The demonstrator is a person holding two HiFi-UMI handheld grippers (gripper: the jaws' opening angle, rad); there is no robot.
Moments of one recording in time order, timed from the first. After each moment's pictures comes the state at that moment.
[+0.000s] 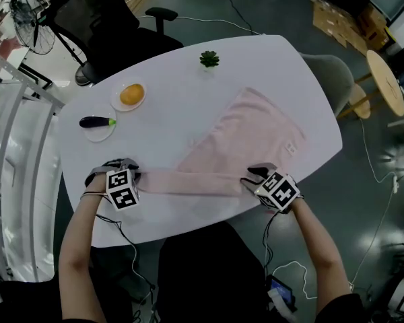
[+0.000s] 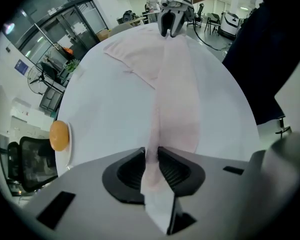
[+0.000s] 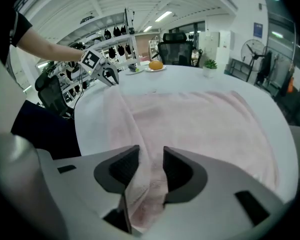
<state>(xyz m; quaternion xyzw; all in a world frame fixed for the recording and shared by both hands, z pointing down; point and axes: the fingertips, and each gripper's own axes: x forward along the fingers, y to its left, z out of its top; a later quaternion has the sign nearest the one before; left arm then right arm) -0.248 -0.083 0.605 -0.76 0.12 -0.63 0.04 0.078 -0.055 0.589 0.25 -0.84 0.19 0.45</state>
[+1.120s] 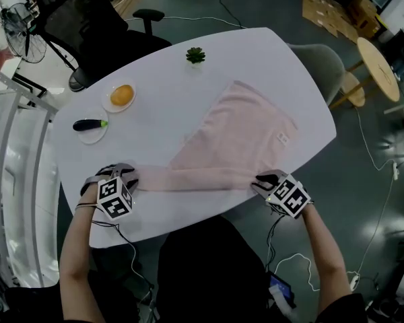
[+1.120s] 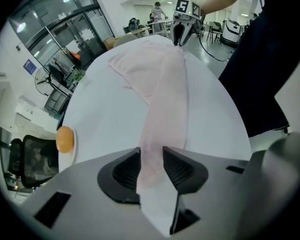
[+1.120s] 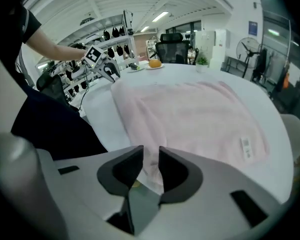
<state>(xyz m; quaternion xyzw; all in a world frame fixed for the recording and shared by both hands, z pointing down) -0.230 -0.063 0.582 -0.79 0.14 -0.60 0.05 0.127 -0.002 0.583 0.26 -0.83 0.20 0.45</state>
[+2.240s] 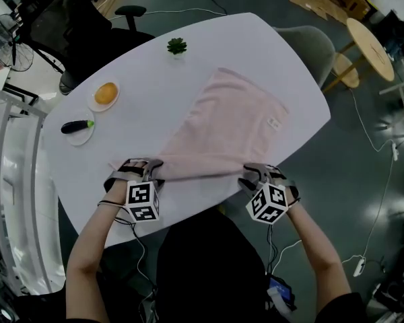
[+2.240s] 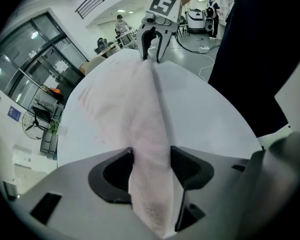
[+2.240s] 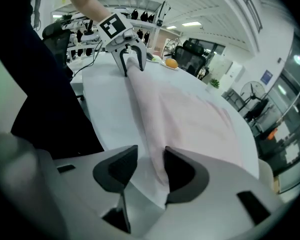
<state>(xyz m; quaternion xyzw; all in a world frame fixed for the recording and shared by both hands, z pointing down) -0.108 -0.039 0.598 -0.80 0.03 -0.57 0.19 0.113 0.008 0.599 0.28 -0.80 0.00 0.53</state>
